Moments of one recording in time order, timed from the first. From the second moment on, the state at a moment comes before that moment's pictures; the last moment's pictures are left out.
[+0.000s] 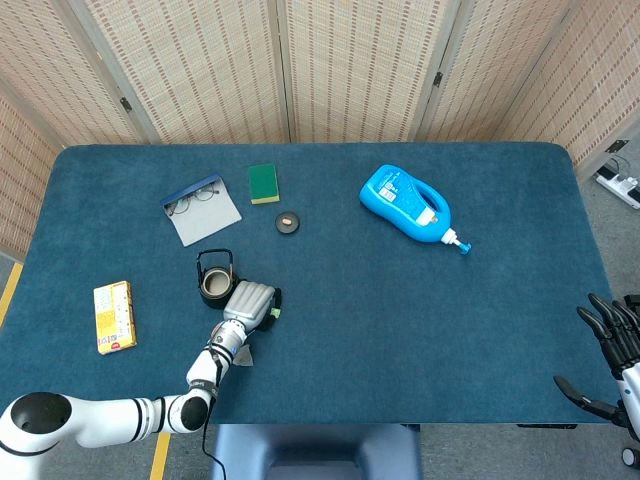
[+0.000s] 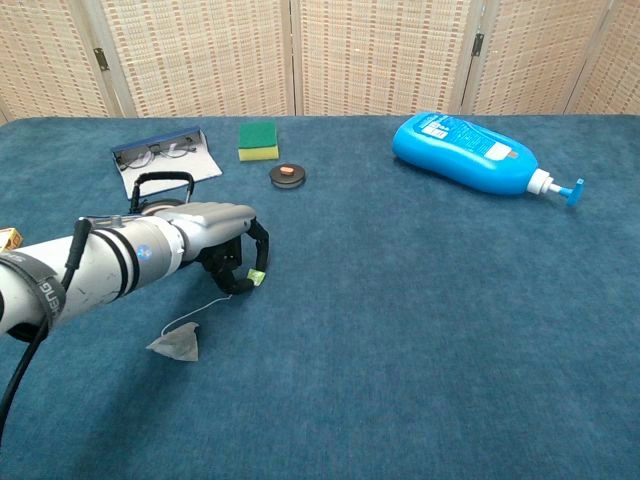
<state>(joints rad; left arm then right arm) -0.94 -1.77 -0.16 -1.35 0.69 0.90 0.60 -0.02 -1.01 -0.02 -1.51 -1.79 1.82 0.39</state>
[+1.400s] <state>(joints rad) -0.87 -1.56 -0.22 -1.63 0.84 1.17 0.64 -0.02 -1.01 -0.03 -1.51 -1.81 1.80 0.40</state>
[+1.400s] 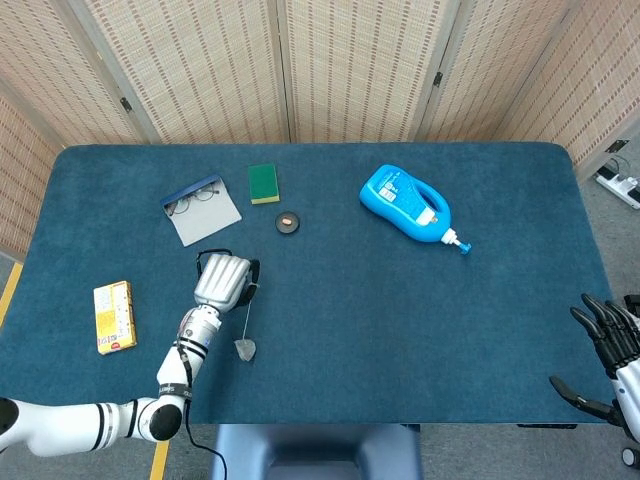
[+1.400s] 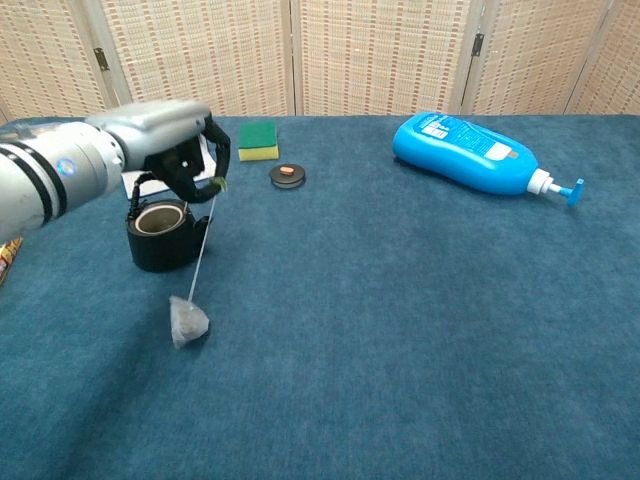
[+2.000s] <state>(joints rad) -0.84 -1.31 -0.33 -1.85 0.88 1.29 0.69 0.01 -1.02 -0.03 -1.54 -1.79 1.74 0.36</state>
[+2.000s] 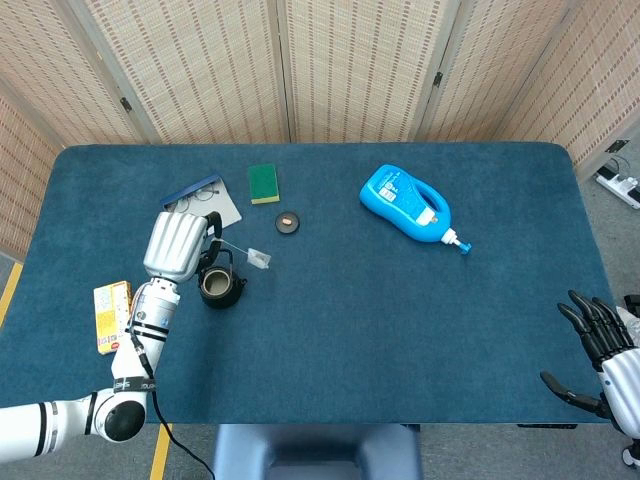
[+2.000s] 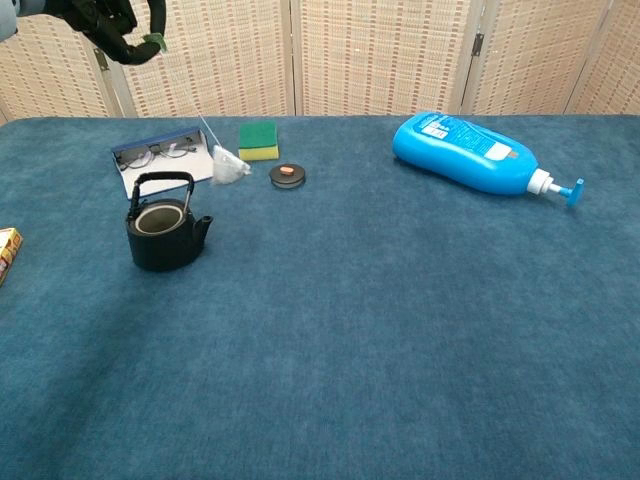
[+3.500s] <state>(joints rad) -0.59 -1.32 -0.11 -1.66 1.08 1.19 0.22 0.04 -1.03 -0.02 -1.57 -1.77 1.68 0.31</state>
